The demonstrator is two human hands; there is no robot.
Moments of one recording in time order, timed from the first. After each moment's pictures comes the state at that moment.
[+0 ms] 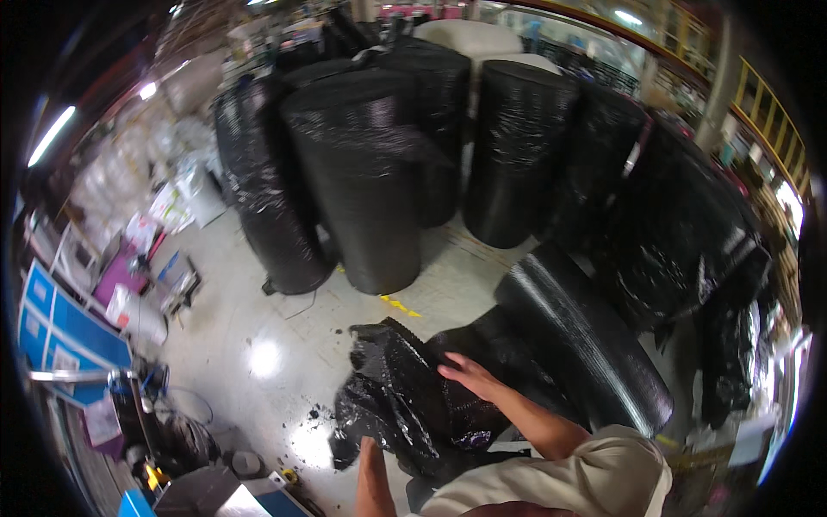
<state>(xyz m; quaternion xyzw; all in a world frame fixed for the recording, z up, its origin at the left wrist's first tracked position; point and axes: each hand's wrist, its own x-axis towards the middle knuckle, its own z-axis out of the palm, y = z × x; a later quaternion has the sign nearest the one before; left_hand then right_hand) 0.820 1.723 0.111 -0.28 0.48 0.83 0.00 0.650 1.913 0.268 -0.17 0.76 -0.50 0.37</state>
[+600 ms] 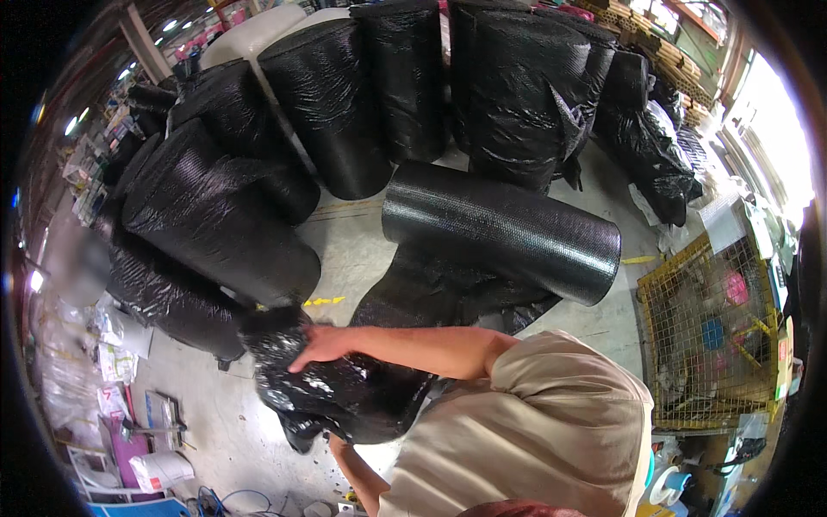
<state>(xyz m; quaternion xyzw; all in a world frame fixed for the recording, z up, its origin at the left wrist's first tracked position) 0.885 1.673 0.150 -0.06 0.62 0.79 -0.01 0.656 1.870 0.418 -0.27 0.72 -0.52 0.36</state>
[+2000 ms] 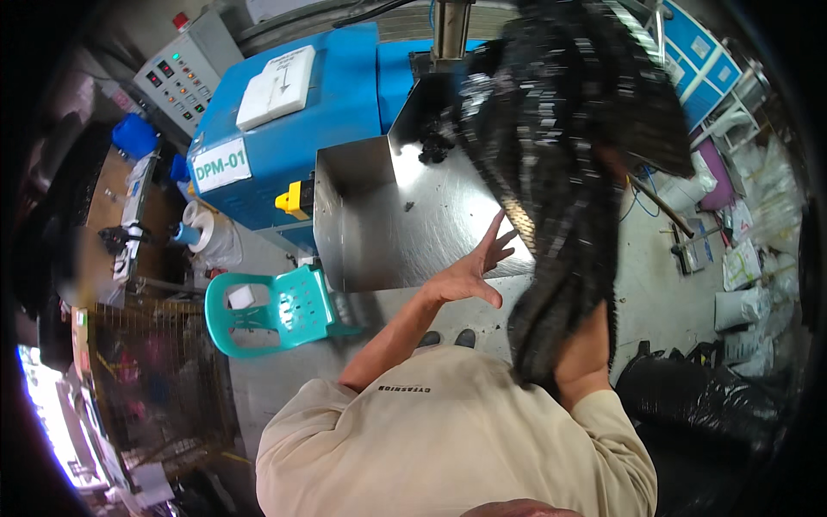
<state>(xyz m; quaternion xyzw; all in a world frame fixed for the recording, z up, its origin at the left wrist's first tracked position) 1.285 1.757 0.363 -0.43 0.39 0.45 -0.68 1.211 1.549 0.541 -0.79 0.01 -0.25 0.57</state>
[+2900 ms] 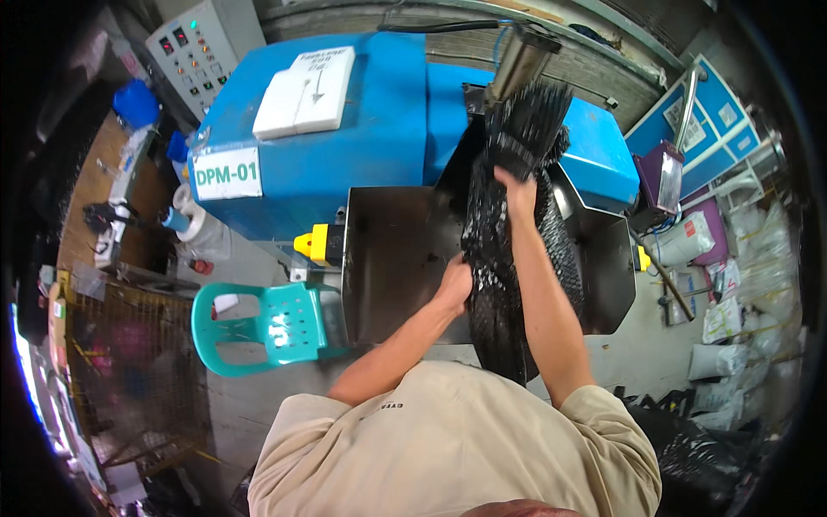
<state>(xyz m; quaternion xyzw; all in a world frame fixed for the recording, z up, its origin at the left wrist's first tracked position) 1.416 1.750 0.339 -0.41 -0.10 0.38 -0.82 1.524 1.564 0.365 -0.66 0.14 -0.29 0.68</state>
